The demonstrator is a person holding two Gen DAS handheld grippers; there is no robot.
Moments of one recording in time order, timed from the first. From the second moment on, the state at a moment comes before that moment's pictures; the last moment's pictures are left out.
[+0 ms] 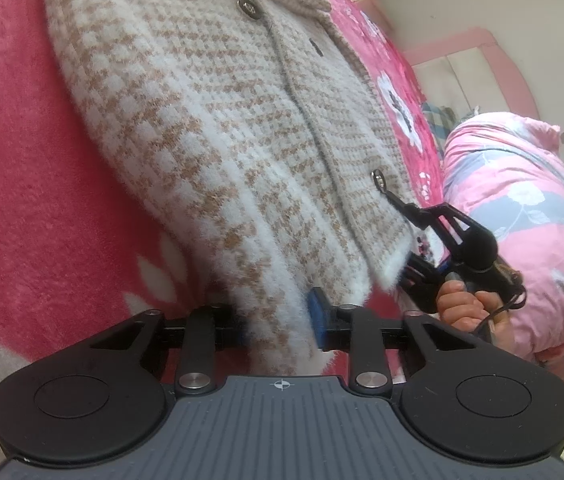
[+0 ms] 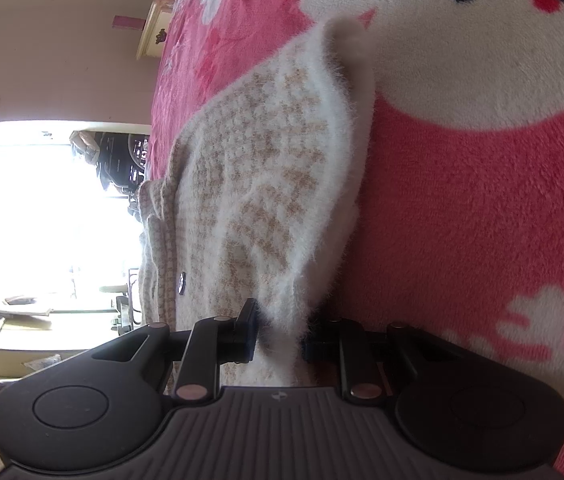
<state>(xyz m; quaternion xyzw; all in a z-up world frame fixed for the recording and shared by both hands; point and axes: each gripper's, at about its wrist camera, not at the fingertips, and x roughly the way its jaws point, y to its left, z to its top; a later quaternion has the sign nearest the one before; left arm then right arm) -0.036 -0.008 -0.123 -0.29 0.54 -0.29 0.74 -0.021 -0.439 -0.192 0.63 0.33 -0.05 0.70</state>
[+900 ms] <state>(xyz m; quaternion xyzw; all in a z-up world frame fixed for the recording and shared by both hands) 0.062 0.071 -0.017 -0.44 0.27 -0.34 0.79 0.097 -0.373 -0.008 0.42 0.25 0.08 0.87</state>
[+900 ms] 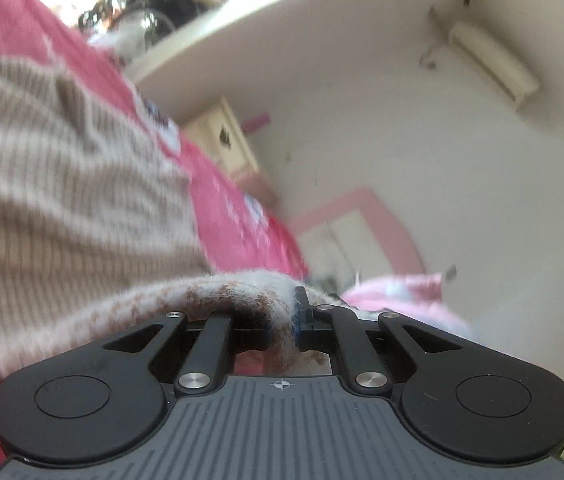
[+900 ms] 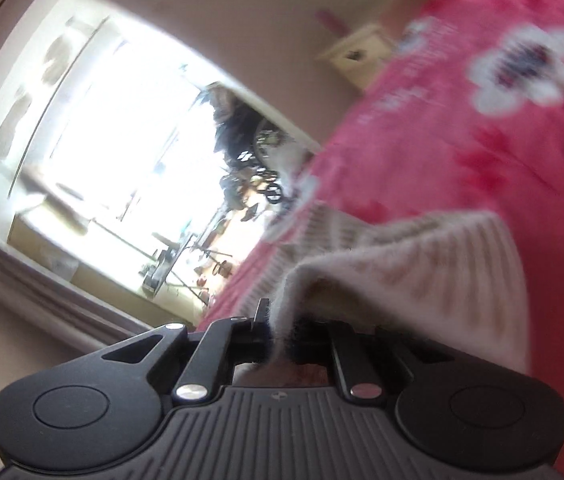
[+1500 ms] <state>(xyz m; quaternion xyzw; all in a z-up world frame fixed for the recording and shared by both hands) 0.188 0.165 -0.066 -0.52 0.23 -0.13 0.81 0.339 -0.208 -0.002 0.28 0.32 0.16 0.89</state>
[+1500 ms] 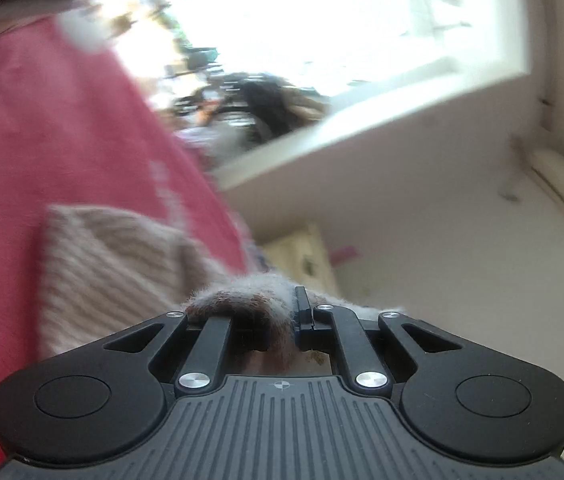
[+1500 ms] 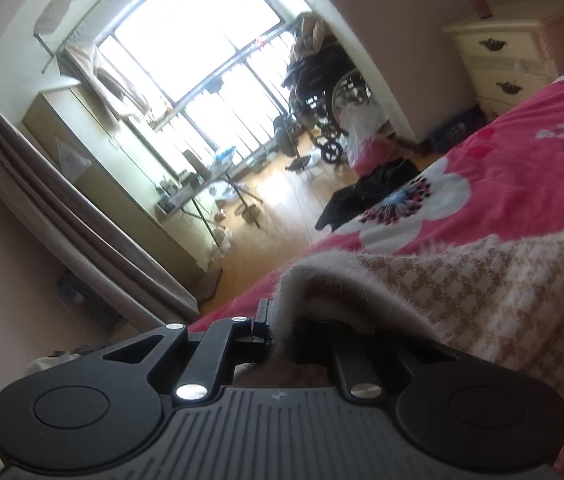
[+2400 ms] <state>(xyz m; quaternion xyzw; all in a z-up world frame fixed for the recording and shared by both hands) 0.240 0.213 -0.133 -0.77 0.16 -0.07 0.61 0.412 -0.134 -0.041 0.08 0.55 0.23 0.80</state>
